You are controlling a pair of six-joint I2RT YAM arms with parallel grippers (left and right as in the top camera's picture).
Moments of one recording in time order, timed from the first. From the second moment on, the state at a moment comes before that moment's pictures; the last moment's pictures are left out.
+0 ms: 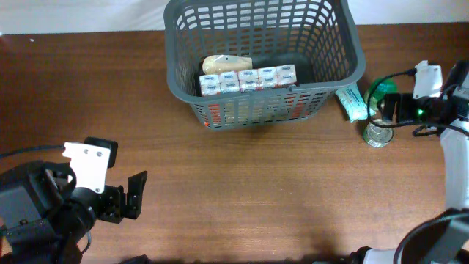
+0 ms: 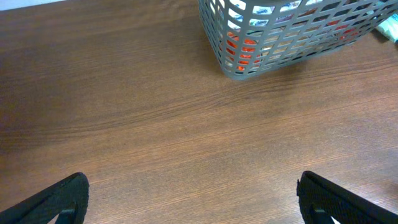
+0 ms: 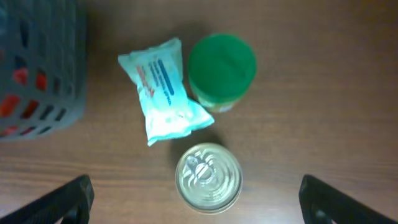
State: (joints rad) left arm 0.30 0.84 1.38 -1.37 0.37 0.37; right arm -0.42 1.58 1.29 -0.71 -0.27 -0.35
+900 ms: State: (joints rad) left arm 0.30 0.84 1.38 -1.37 0.37 0.37; right arm -0.23 1.95 1.20 -0.34 -0.20 -0.48
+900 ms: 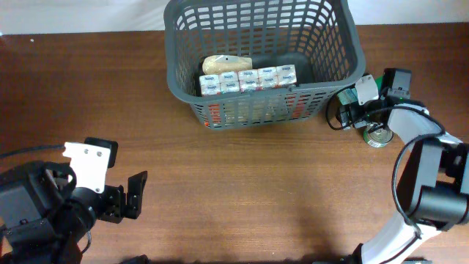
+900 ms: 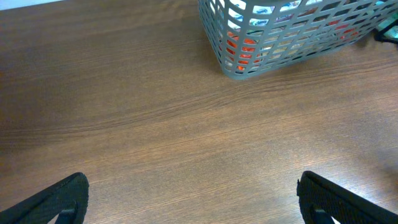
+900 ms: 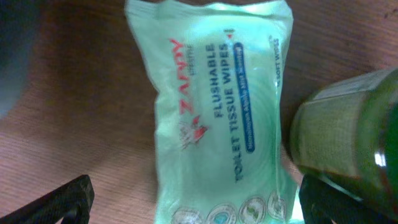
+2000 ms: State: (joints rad) left arm 0.30 0.84 1.38 -1.37 0.37 0.37; right arm -0.23 1.92 1.25 -0.50 -0.13 -0.39
